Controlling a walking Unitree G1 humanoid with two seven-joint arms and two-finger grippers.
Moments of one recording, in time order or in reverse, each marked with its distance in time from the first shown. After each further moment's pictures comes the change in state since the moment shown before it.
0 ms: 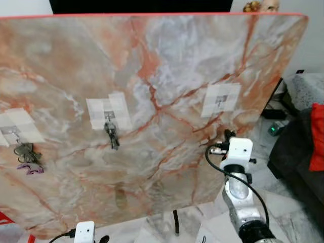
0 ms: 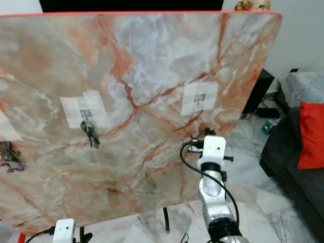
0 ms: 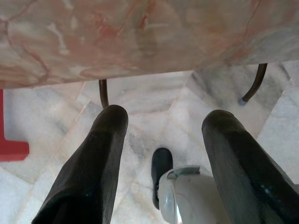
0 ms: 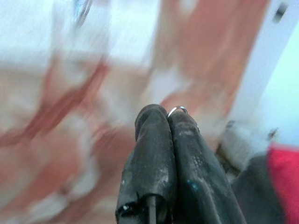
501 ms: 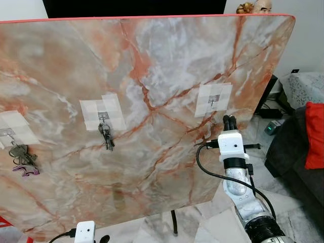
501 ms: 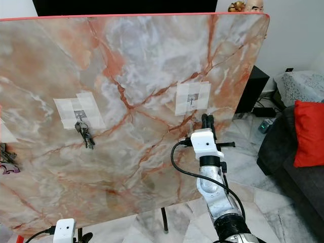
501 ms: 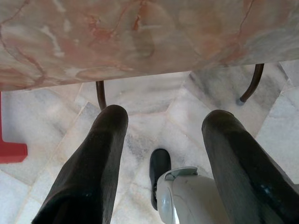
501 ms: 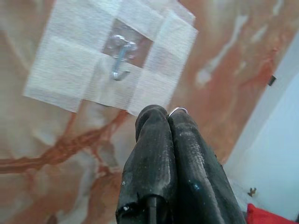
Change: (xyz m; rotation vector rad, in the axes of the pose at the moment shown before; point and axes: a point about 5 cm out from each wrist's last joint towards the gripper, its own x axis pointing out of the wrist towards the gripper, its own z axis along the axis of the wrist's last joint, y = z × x) left arm 0.000 0.000 0.000 0.002 0.000 -0.001; right arm 0.000 0.014 0.017 -0.203 -0.152 0.070
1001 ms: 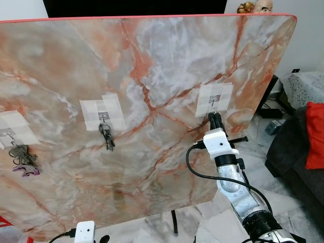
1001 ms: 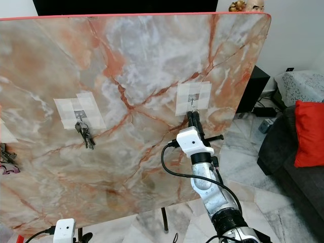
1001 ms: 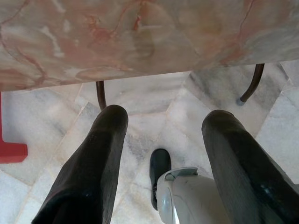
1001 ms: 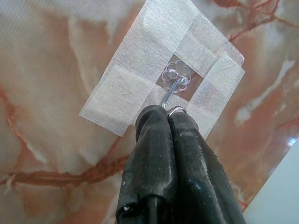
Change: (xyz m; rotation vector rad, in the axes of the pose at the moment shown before) left arm 0.000 0.000 0.000 0.000 0.000 0.001; right arm 0.006 0.012 0.010 -0.095 -0.073 0.107
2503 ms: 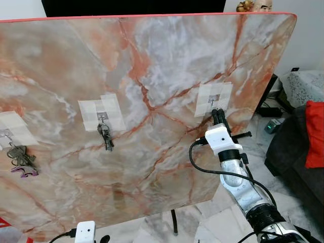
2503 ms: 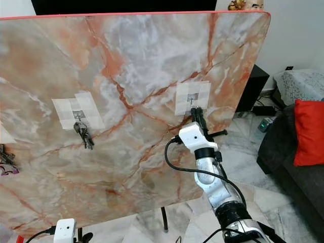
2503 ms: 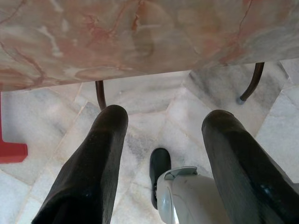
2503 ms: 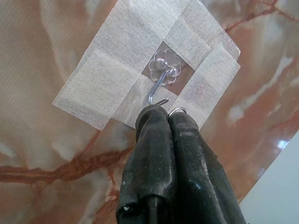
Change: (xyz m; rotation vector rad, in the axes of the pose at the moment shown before) left arm 0.000 -0.001 0.000 0.000 0.000 0.000; right arm 0.010 -0.009 -0.004 -0.051 0.013 -0.011
